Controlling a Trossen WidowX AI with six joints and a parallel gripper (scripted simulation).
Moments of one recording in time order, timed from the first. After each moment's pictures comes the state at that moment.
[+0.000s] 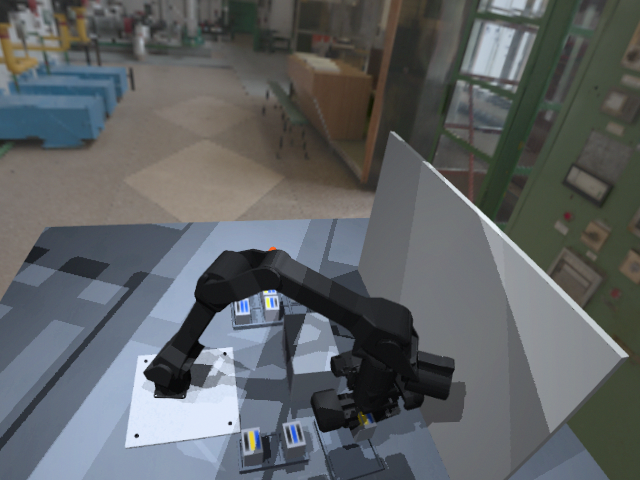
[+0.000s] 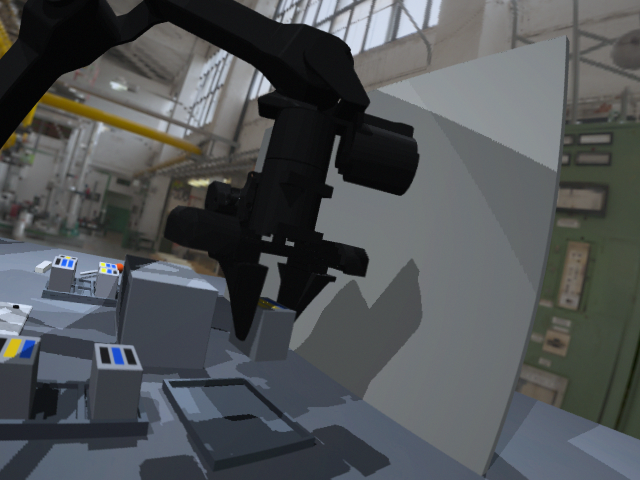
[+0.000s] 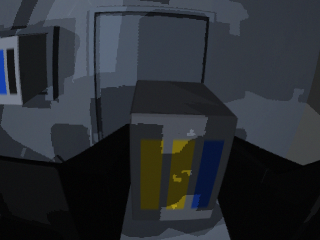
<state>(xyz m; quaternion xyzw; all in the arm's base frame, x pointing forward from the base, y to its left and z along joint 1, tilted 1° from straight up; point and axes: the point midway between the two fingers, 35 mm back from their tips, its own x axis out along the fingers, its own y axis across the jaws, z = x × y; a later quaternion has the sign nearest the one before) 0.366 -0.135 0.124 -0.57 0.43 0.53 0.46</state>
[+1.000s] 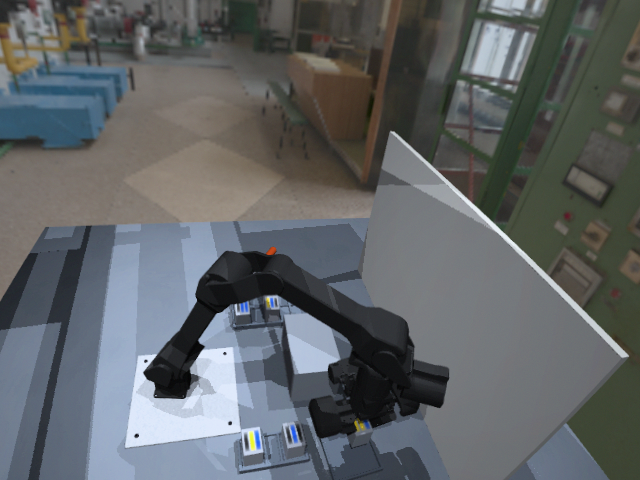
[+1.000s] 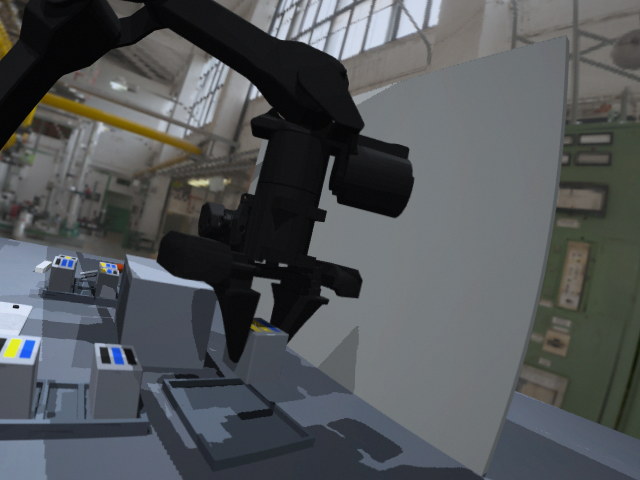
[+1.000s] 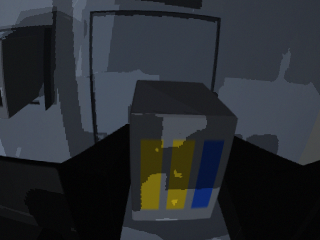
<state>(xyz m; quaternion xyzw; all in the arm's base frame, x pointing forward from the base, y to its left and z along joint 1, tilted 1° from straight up) 0.366 -0.134 0.103 -0.56 0.43 0.54 0.45</state>
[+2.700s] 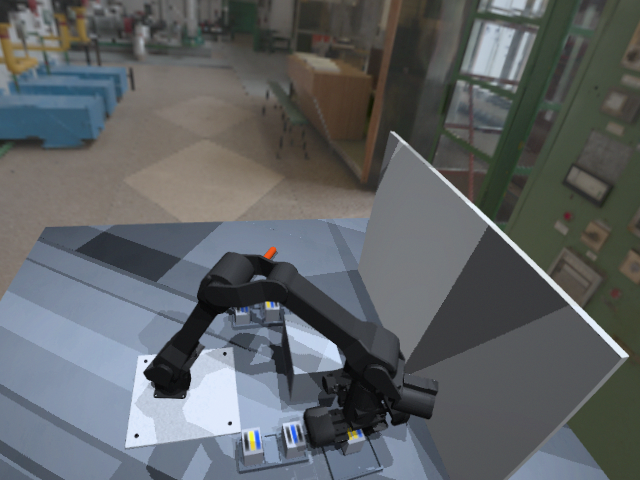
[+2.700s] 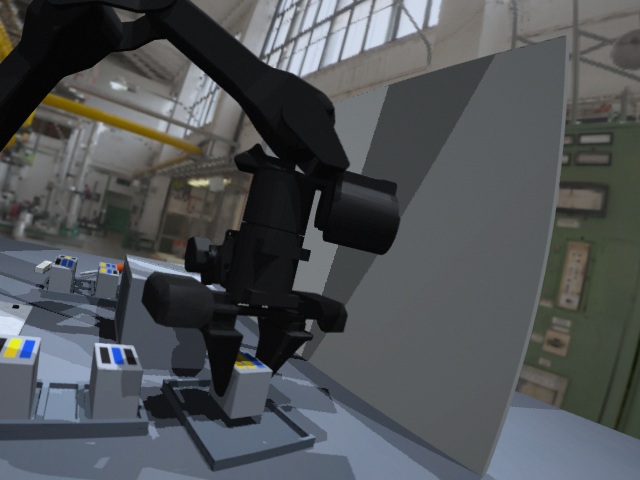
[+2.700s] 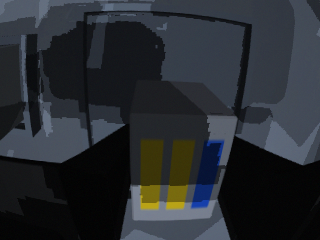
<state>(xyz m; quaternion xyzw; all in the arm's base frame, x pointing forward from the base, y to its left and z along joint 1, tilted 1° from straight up) 0.361 -0.131 0.067 -0.56 0.43 0.54 0.45</state>
